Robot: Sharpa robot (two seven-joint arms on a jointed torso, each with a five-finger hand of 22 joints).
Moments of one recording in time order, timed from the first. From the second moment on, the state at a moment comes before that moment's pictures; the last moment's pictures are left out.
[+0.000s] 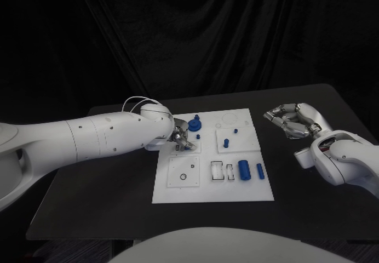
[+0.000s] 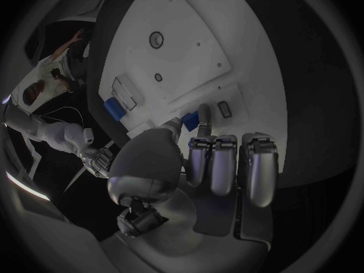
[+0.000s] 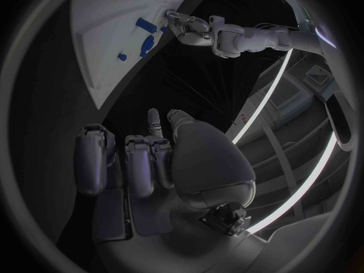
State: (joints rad) left arm 1.26 -0.55 -0.21 1.25 -1.24 0.23 -0.41; left_hand 1.08 0.05 0.10 0.26 0.15 0.95 0.05 0.38 0.86 1.47 -0.02 1.57 1.31 1.47 -0.06 1.57 1.31 0.01 1.47 -0.07 1.57 1.31; right arm 1.21 -1.02 -0.25 1.57 -0.60 -0.58 0.30; right_hand 1.33 0.04 0.12 0.29 0.39 0.78 0.11 0.49 0.23 1.47 0.04 1.57 1.31 1.47 -0.03 1.57 1.31 0.05 1.47 0.08 1.37 1.31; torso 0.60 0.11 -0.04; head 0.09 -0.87
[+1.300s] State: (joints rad) left arm 1.26 -0.58 -0.21 1.26 -1.24 0.22 -0.40; left_hand 1.04 0.06 0.08 0.27 0.13 0.95 0.06 0.33 0.88 1.47 -0.02 1.57 1.31 1.47 -0.06 1.57 1.31 0.01 1.46 -0.07 1.57 1.31; right arm 1.21 -1.02 -0.25 1.56 -0.60 -0.55 0.28; right_hand 1.33 0.04 0.12 0.29 0.39 0.78 0.11 0.49 0.23 1.47 0.04 1.56 1.31 1.47 -0.03 1.56 1.31 0.05 1.46 0.08 1.35 1.31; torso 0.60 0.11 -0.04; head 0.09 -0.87
